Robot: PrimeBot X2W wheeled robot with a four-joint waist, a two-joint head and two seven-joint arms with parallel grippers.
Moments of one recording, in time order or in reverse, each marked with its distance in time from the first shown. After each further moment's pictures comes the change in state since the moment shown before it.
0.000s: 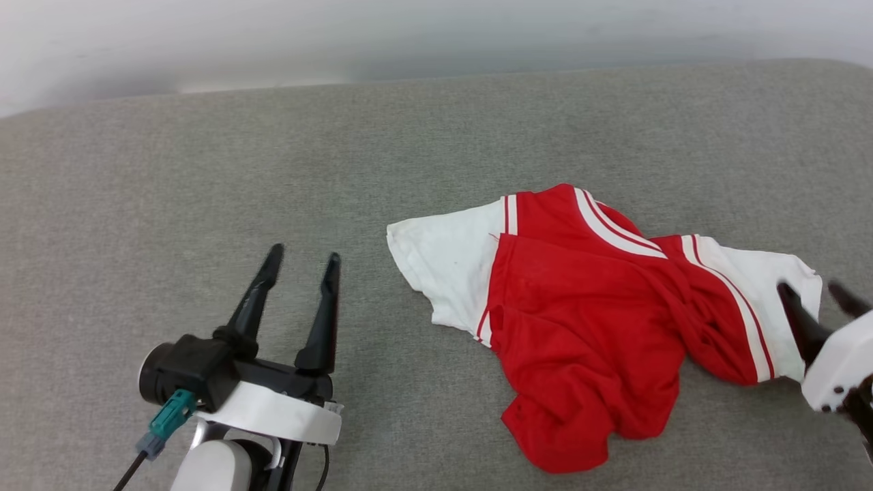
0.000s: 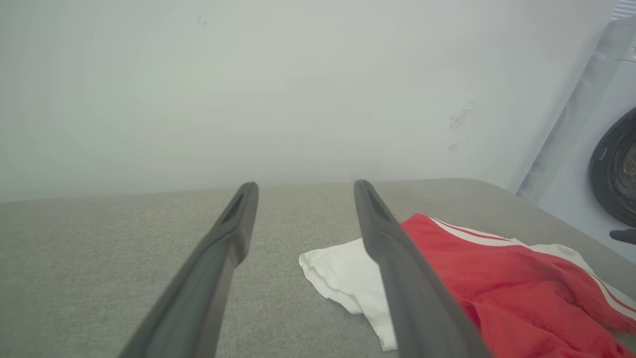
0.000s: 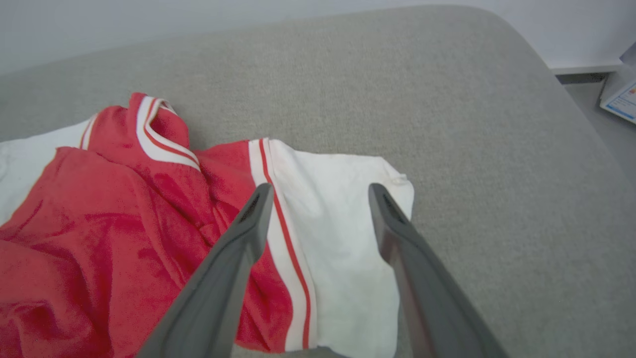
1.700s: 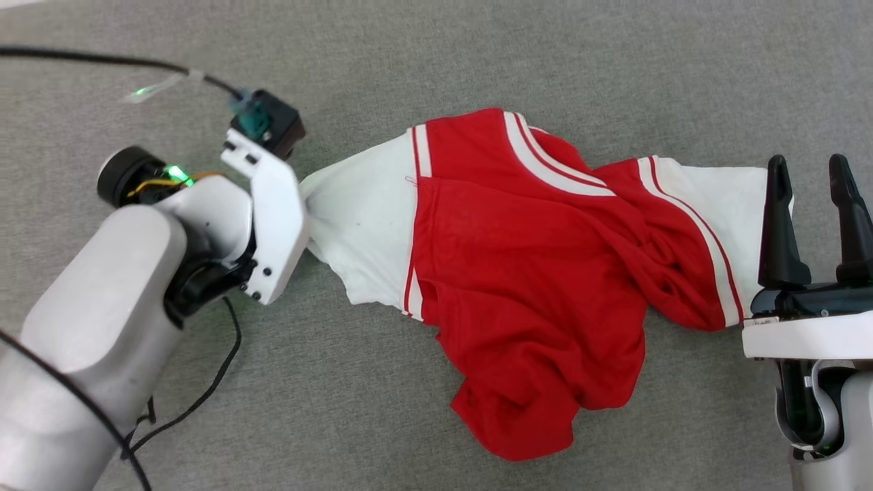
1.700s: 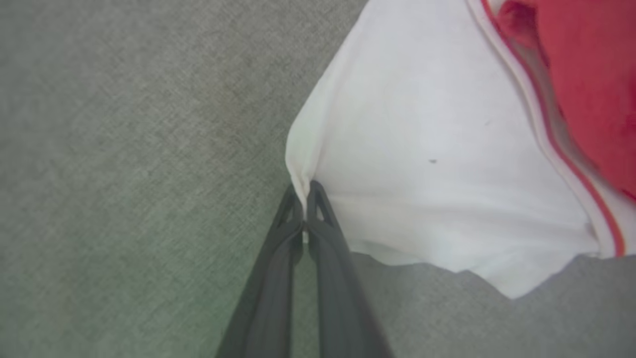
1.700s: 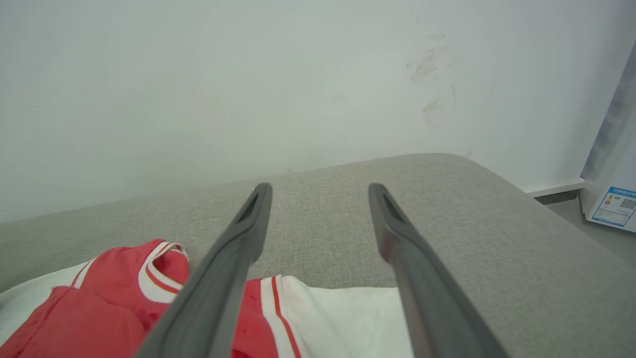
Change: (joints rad) left arm -0.710 0.436 -0.502 0.250 -0.372 0.000 1.141; right arm -0.085 0.182 0.087 -0.101 -0.074 0.000 -0.714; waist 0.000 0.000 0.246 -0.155
